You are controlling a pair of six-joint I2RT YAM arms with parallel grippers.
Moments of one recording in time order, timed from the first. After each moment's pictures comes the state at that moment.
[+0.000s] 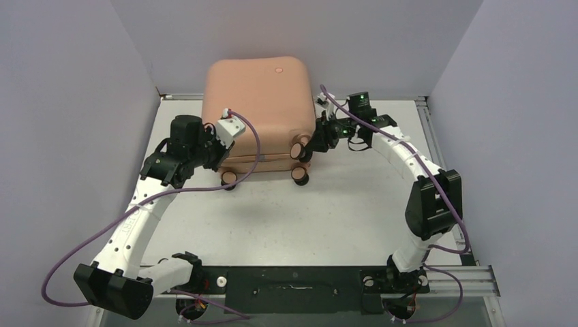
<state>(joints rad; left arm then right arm) -0.31 1.14 1.22 -0.73 0.21 0.45 0.33 1.71 1.43 -0.46 -0.91 -0.16</state>
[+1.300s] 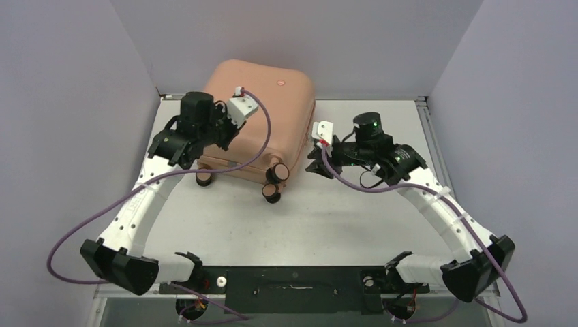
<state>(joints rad) -0.35 1.26 1.42 -0.73 0.15 0.46 0.55 1.31 1.34 -0.65 -0.75 -0.56</state>
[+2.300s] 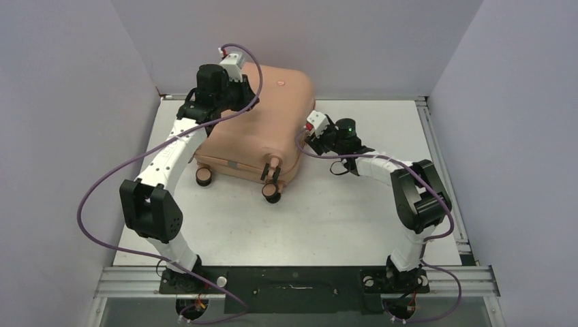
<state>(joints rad) -0.32 1.70 1.68 -0.35 0.27 -0.21 0.40 1.79 1.04 0.36 -0.27 -0.53</state>
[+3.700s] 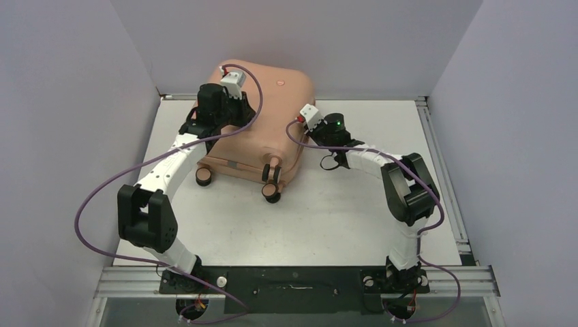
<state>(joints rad) -0.28 1.62 1.39 -0.15 0.24 -0.17 0.45 1.91 1.21 0.28 -0.08 -0.51</state>
